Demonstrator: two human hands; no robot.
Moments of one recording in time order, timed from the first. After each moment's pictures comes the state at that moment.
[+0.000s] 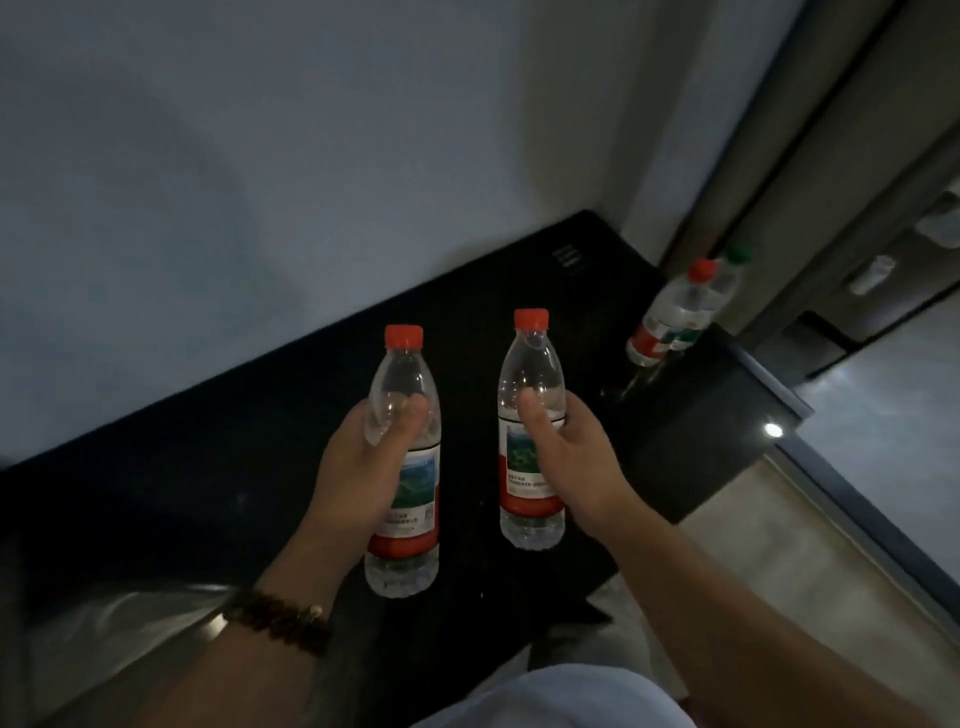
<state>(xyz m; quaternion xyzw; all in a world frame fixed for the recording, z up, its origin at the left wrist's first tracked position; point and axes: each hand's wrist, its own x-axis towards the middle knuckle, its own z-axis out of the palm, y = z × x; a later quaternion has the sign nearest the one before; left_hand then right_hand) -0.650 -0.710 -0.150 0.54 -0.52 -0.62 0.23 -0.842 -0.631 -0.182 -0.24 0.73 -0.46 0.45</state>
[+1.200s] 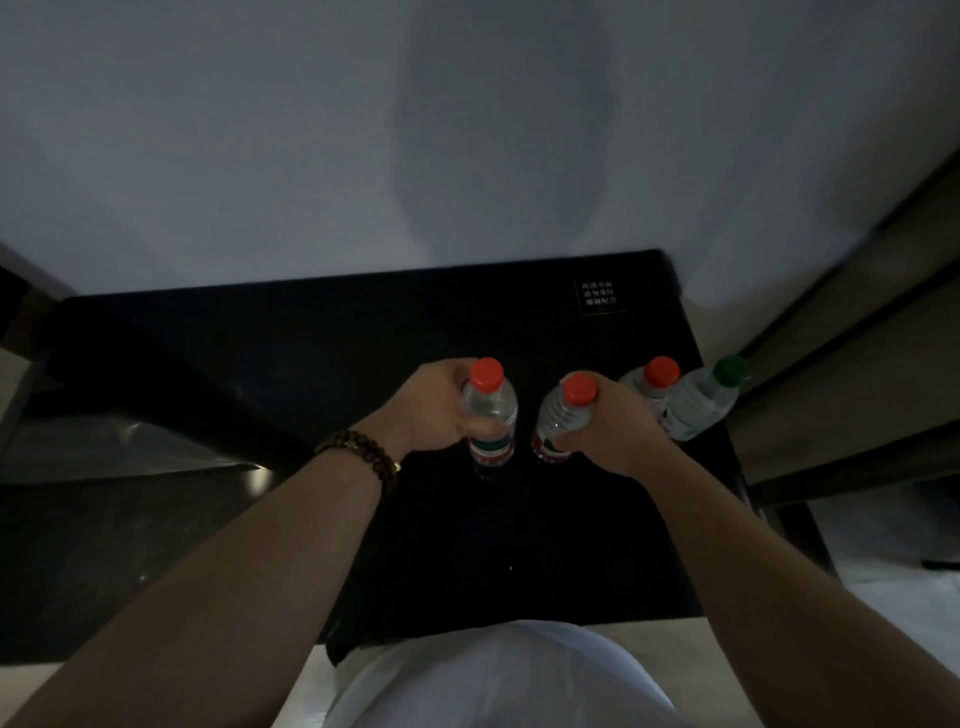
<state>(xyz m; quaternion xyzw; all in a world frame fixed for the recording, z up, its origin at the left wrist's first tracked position) -0.910 -0.737 -0.201 0.55 -0.66 -0.50 0.09 -1.146 -0.701 -0.223 -0.61 0.69 -0.09 0.36</state>
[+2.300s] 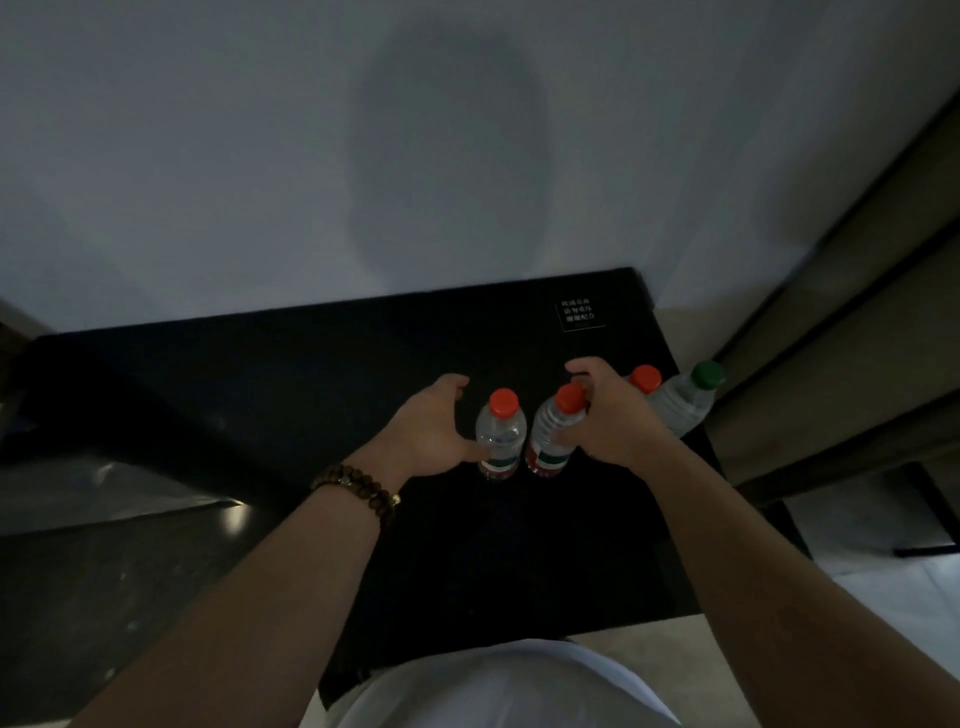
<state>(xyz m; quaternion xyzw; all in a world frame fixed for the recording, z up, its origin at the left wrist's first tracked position) -0.907 -0.727 -0.184 0.61 -0.66 -0.45 -0.01 -1.136 -0.696 -0.182 -0.56 0.73 -0.13 0.37</state>
